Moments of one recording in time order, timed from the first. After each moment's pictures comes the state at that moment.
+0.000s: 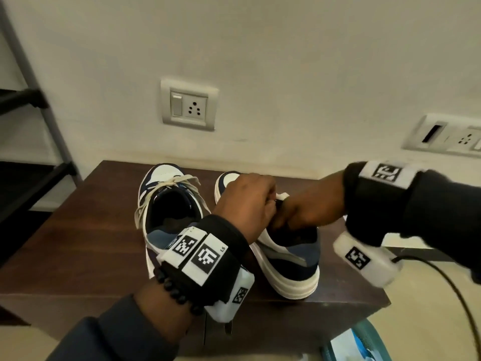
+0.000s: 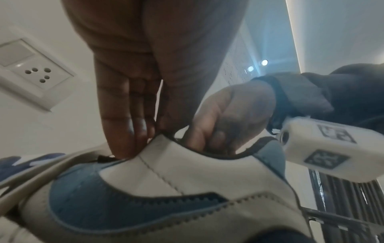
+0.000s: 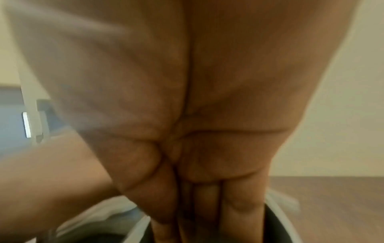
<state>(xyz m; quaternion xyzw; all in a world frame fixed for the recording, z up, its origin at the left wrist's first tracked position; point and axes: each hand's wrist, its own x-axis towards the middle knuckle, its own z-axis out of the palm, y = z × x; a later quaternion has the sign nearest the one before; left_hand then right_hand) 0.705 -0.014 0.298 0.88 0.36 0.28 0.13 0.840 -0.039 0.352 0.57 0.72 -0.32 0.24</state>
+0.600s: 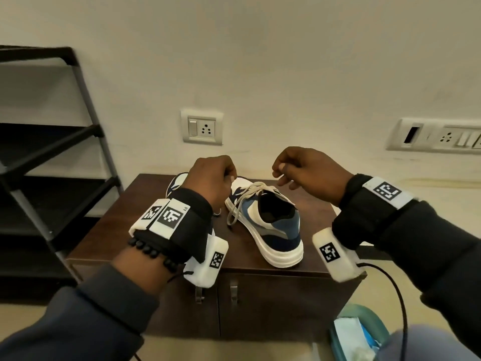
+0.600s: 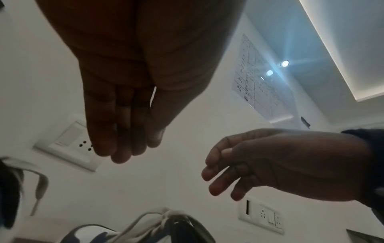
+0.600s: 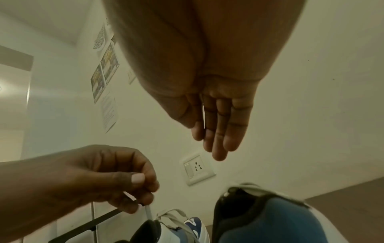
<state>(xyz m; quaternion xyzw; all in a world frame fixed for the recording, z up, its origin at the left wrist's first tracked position) 0.654 -0.058 0.360 0.82 0.49 0.27 0.12 0.853 -0.106 0.376 0.63 0.68 -0.20 -0.32</state>
